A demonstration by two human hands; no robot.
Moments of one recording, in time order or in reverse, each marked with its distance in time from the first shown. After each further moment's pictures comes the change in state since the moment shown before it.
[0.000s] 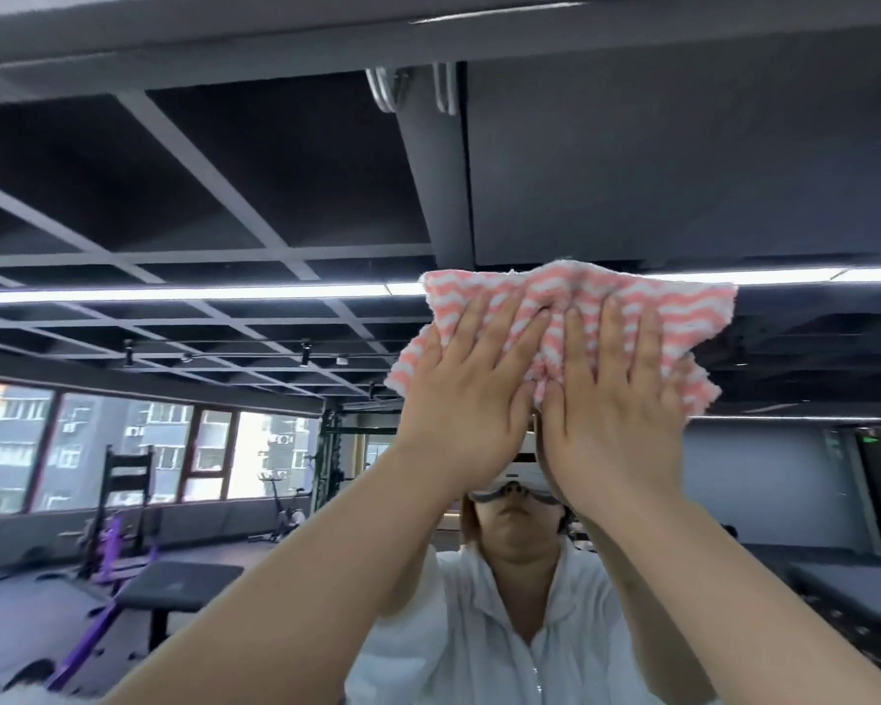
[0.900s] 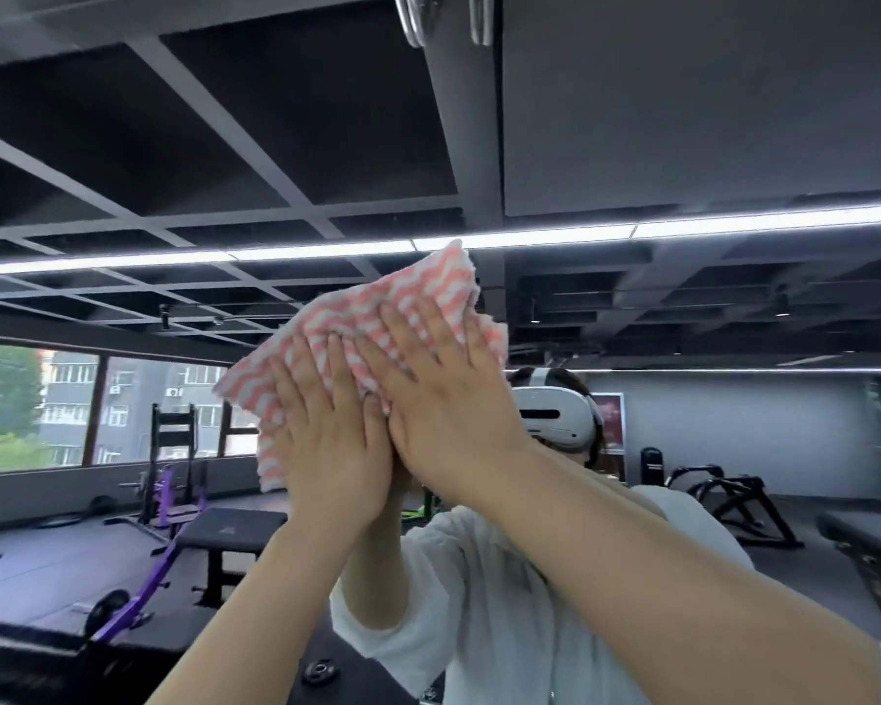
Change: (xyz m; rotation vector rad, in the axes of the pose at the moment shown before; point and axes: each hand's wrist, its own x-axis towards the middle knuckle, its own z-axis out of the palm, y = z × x) left_hand -0.122 -0.066 -0.025 -0.105 0.035 -0.745; right_hand -0.024 -0.134 0.027 -0.021 -0.142 -0.484
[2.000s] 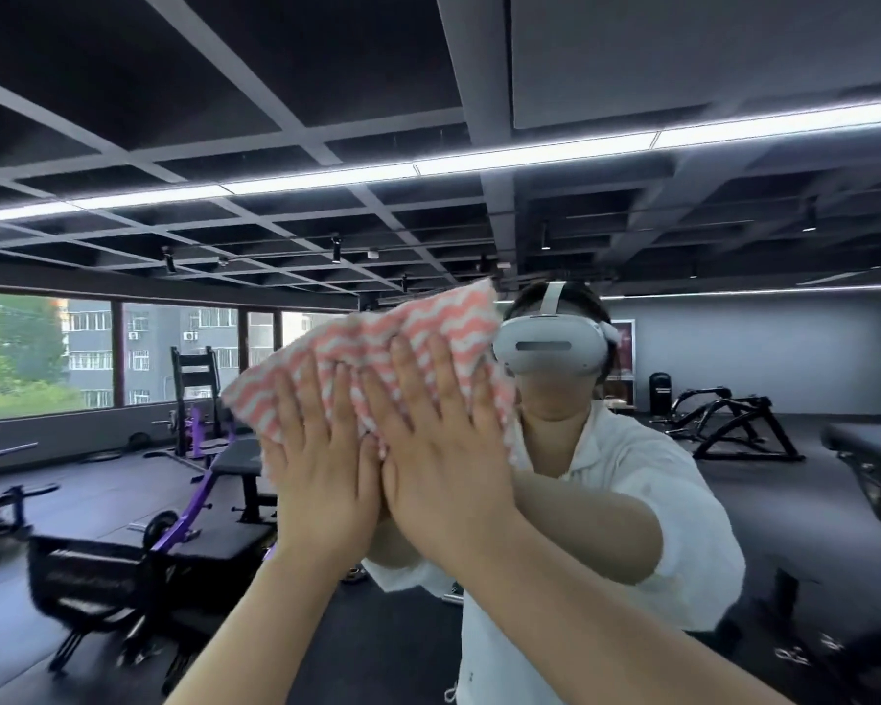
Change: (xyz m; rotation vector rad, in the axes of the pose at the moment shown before) left_hand -0.077 -0.069 0.007 0.052 -0.061 0.183; right_hand -0.085 -0.071 0.012 0.137 -0.041 0.123
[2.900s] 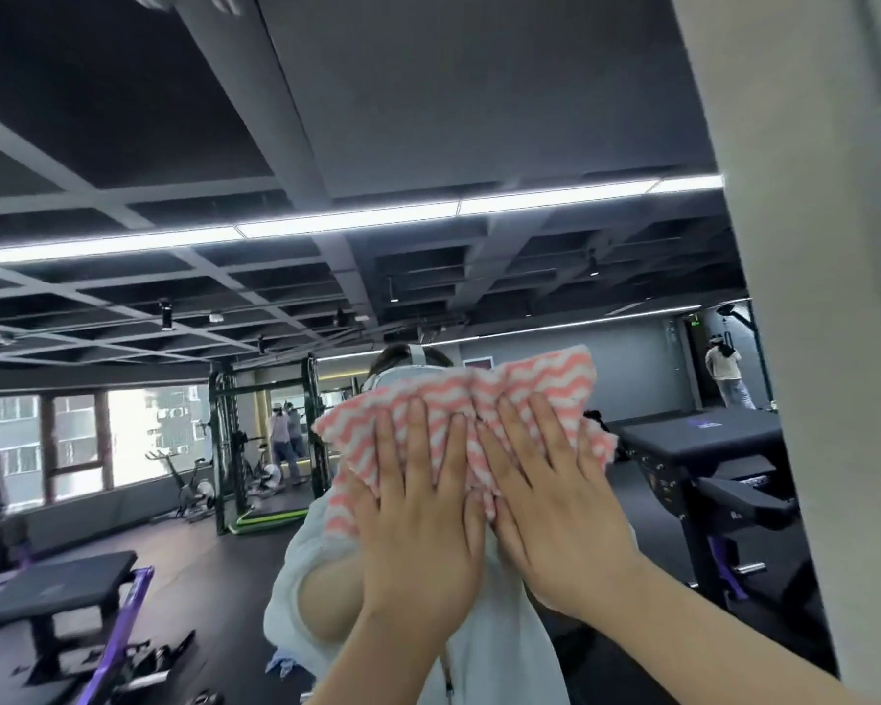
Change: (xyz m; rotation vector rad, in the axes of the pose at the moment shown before) left_hand -0.026 0.311 0.102 -0.017 -0.080 0.368; right_hand -0.153 0.301 -0.099 -0.307 0.005 0.094
